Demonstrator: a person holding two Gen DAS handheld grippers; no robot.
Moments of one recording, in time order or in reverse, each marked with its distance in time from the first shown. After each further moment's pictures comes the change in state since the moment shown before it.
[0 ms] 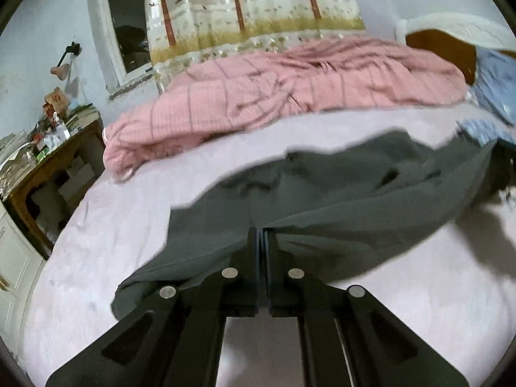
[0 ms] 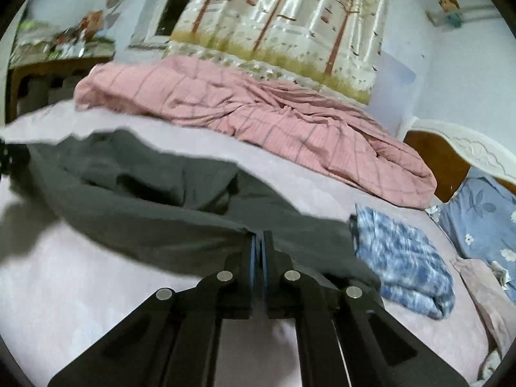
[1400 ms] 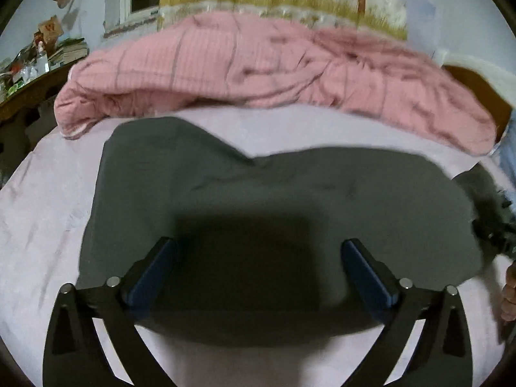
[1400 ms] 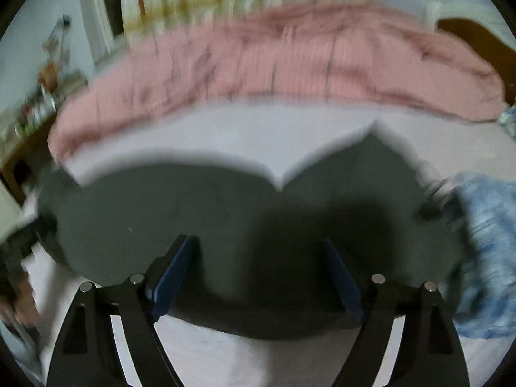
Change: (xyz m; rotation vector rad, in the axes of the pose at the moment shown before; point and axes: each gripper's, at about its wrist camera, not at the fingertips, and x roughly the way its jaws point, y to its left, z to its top) left arm 0.174 0.025 0.029 -0.246 0.170 -0.098; right arm 0.229 -0.037 0.019 0.323 0.311 0.299
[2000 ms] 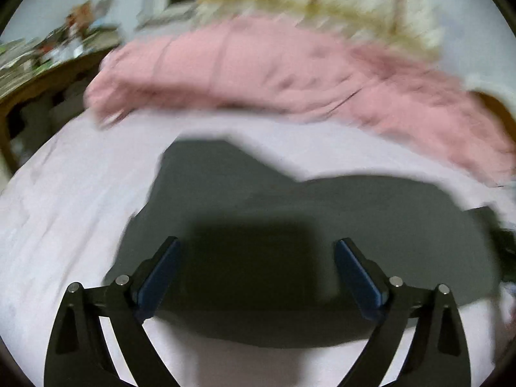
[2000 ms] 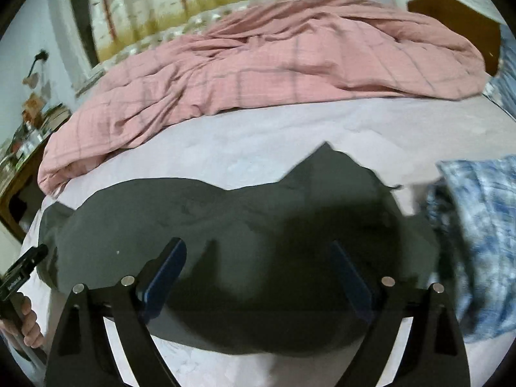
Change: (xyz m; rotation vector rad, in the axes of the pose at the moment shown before) left arm -0.006 0.030 0.004 -0.139 -0.001 0.136; right arm -0.010 -0.044 0.013 0.180 -0.008 -0.030
